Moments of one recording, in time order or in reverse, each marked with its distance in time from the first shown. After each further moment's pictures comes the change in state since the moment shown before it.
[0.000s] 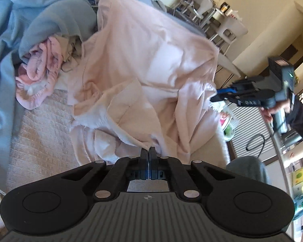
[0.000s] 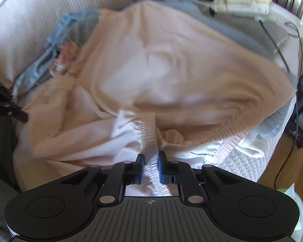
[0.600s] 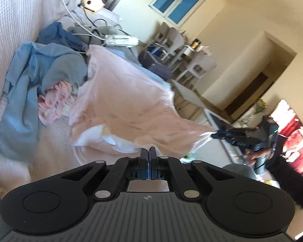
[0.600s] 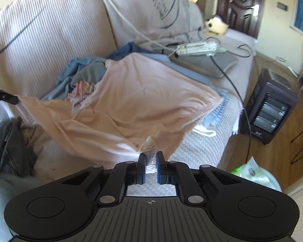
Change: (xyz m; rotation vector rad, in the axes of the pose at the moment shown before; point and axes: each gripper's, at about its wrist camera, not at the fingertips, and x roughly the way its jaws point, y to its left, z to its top) left arm -0.151 -0.005 -0.043 0.001 -0.198 -0.187; right arm -0.148 0.062 -0.083 0.141 -0.239 -0.184
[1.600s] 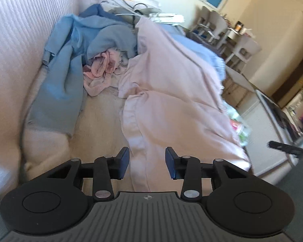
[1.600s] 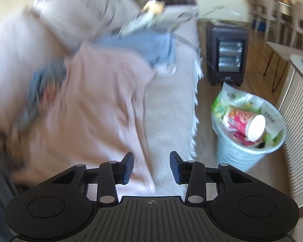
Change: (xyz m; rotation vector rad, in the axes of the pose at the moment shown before) left arm 0.071 0.038 -0.032 0.018 0.073 0.372; right arm -0.006 -0.015 -0.108 0.449 -0.053 -0.123
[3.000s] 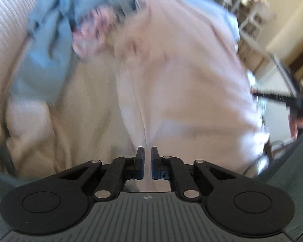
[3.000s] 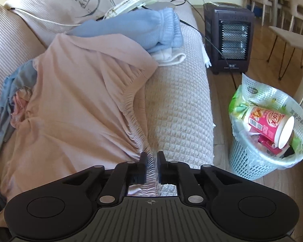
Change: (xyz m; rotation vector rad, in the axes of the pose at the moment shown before) left arm 0.004 -0.017 0.000 0.040 0.143 0.081; right arm 0.118 0.010 0.033 0.005 0.107 -0.039
